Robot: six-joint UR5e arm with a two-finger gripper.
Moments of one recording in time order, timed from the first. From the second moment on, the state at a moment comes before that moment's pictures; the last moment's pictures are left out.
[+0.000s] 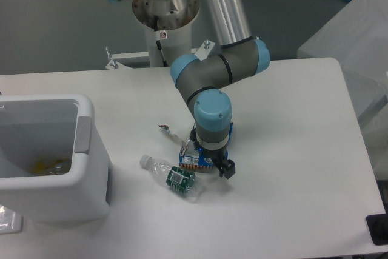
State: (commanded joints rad) arm 2.44 -2.07 -1.79 -0.82 1.60 1.33
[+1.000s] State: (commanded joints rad) arm 2.44 -2.06 -1.81 -0.79 1.62 1.28
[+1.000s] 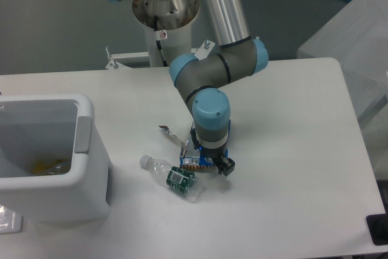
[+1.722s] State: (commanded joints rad) arm 2.43 -2.04 -1.80 -0.80 1.60 1.26
